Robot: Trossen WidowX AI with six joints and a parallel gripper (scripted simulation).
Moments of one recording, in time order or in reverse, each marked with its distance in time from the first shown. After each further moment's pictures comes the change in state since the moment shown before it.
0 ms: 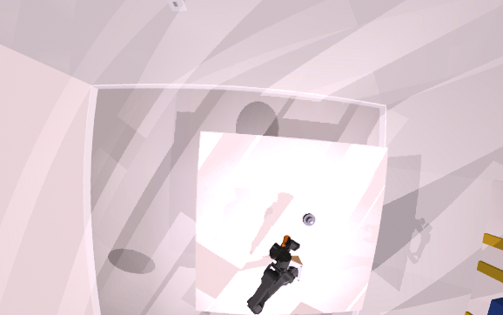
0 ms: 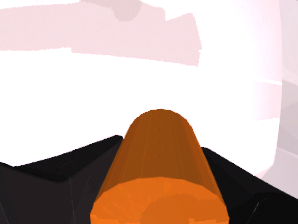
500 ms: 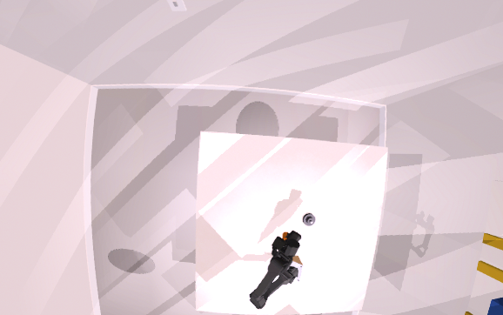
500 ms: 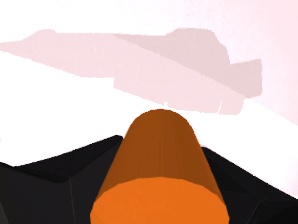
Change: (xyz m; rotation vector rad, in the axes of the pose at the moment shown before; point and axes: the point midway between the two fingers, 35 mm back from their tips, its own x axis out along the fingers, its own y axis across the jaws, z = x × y) arm 0.029 0.002 0.004 -0.001 -0.009 0.264
